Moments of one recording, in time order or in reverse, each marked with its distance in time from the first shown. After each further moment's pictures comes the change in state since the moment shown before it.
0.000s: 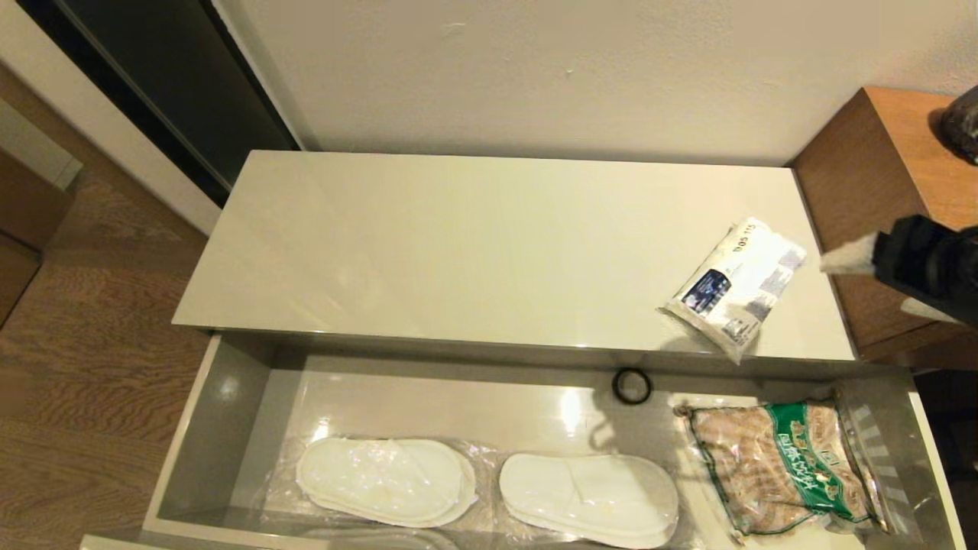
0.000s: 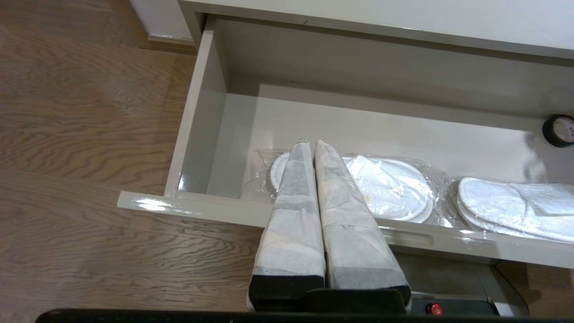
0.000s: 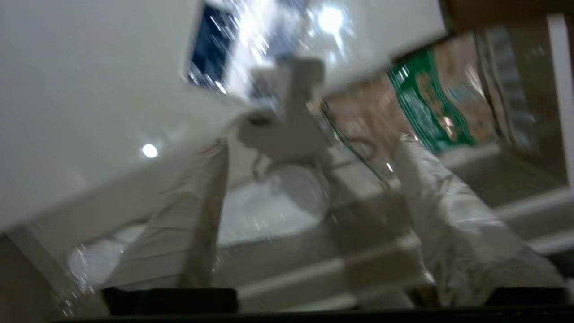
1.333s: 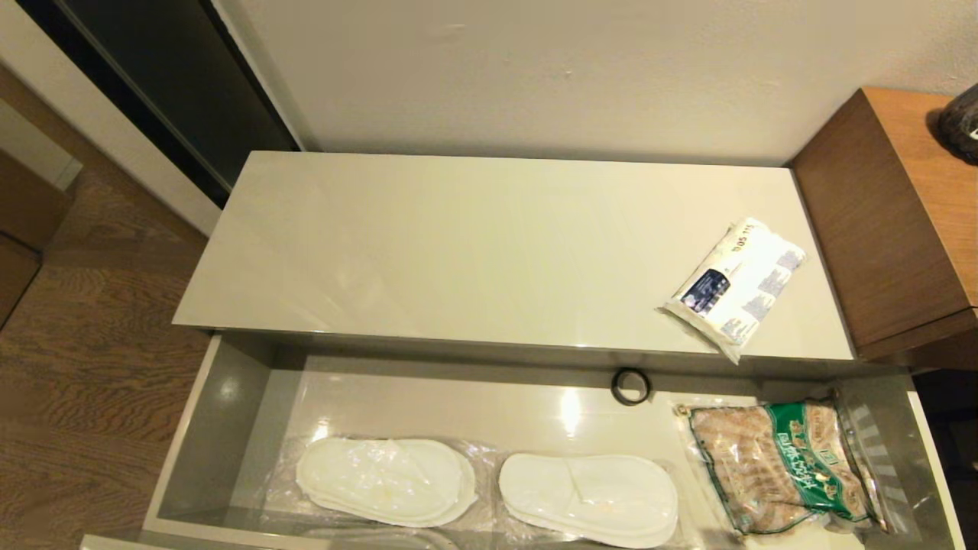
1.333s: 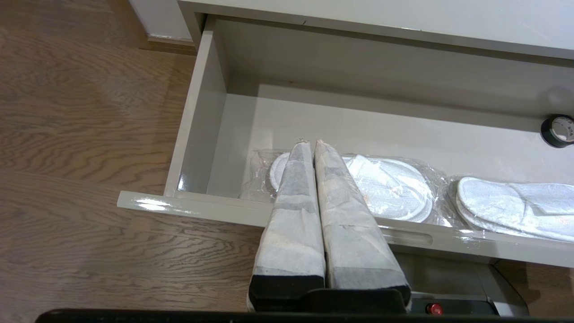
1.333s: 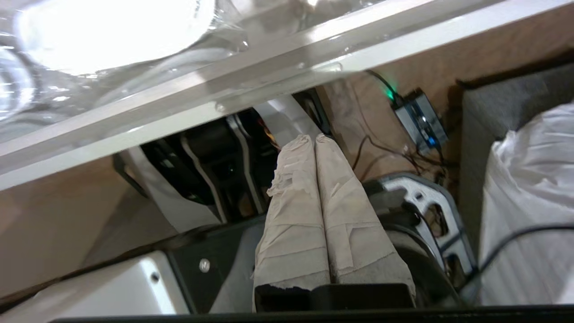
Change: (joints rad) left arm -0.001 0.000 0.000 0.000 0.000 0.000; right arm -0.018 -0.529 0.745 0.113 0.157 -0.028
